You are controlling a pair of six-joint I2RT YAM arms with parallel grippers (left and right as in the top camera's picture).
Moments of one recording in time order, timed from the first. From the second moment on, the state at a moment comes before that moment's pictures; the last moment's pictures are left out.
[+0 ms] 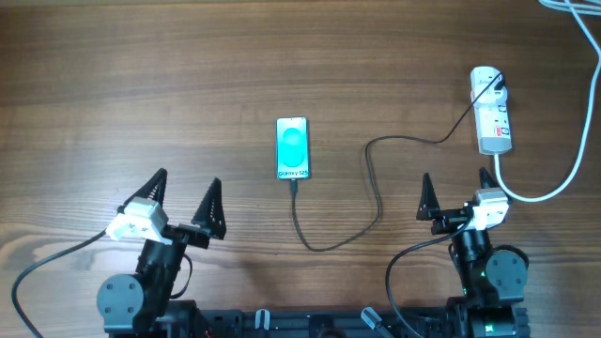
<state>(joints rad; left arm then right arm) 0.00 0.04 0.27 -0.14 0.26 -0.30 0.04 0.01 0.01 0.00 -0.05 0.00</state>
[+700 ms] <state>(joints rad) 0.02 0.01 0.04 0.14 0.23 -0.31 0.04 0.01 0.01 0.00 -0.05 0.00</state>
